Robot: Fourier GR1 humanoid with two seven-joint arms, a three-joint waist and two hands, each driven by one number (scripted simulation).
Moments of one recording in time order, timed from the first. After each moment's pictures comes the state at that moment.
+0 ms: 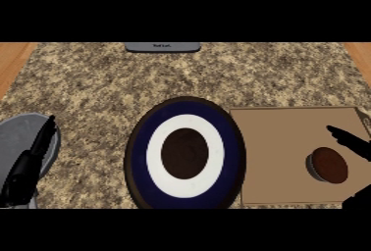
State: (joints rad) left arm 0.10 0.36 0.05 -1.49 -0.12 0.07 -0.13; right arm -0.01 -0.62 -0.11 -1.39 0.12 0.61 0.09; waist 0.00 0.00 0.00
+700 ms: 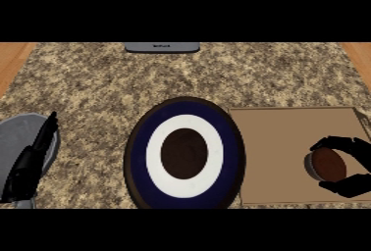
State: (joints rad) left arm 0.07 0.30 0.10 -1.51 -0.18 0.03 -0.10; right arm -0.07 -0.52 -0.14 -1.27 0.26 0.59 -0.04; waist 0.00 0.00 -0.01
